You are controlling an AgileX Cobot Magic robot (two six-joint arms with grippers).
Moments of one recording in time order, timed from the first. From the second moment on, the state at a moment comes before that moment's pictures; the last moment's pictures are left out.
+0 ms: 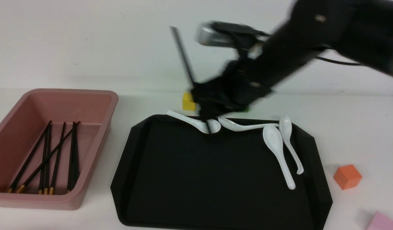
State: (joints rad) right arm 0.59 1.86 -1.75 0.48 0.91 -0.01; left arm -0.11 -0.01 0.03 -0.11 0.38 -0.31
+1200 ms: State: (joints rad) right arm 0.79 2.42 -2.49 0.60 1.03 -0.23; left arm -0.11 -0.01 0.03 -0.11 0.38 -0.31
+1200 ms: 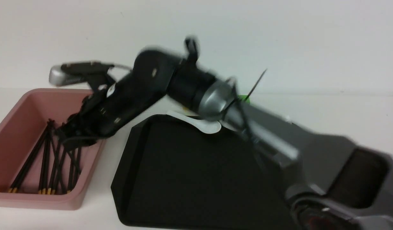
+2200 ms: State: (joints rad) right arm 0.74 1.44 -2.17 -0.13 1.27 0.02; left arm -0.11 -0.01 0.03 -0.11 0.38 -0.31
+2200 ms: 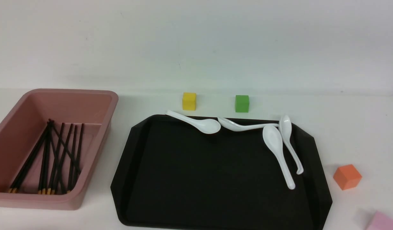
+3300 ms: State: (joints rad) right arm 0.74 0.49 -0.48 -0.30 0.29 0.35; left arm -0.11 -0.01 0.03 -0.11 0.38 -0.31
